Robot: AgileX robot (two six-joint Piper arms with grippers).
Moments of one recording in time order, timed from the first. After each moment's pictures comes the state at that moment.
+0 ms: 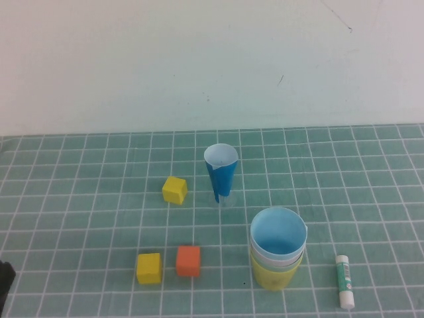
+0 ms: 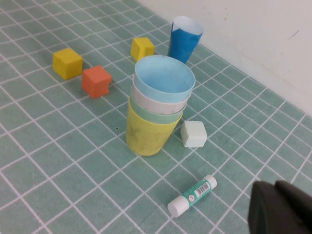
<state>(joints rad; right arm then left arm) 0.57 0.12 -0.33 0.04 0.70 -0.33 -0.35 0.15 -0.13 0.27 0.10 -0.36</state>
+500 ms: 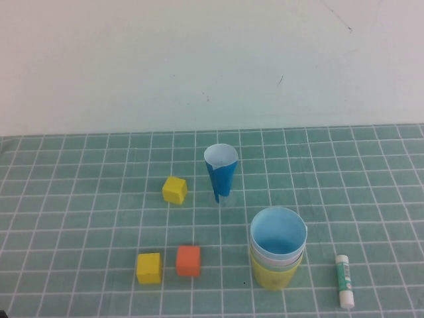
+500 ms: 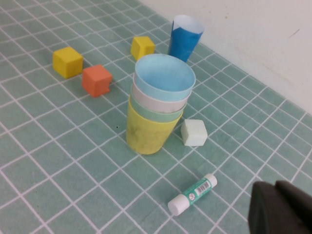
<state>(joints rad) 0.57 0.12 -0.33 0.04 0.70 -0.33 -0.13 -0.01 0.02 0.01 0.31 -0.30</state>
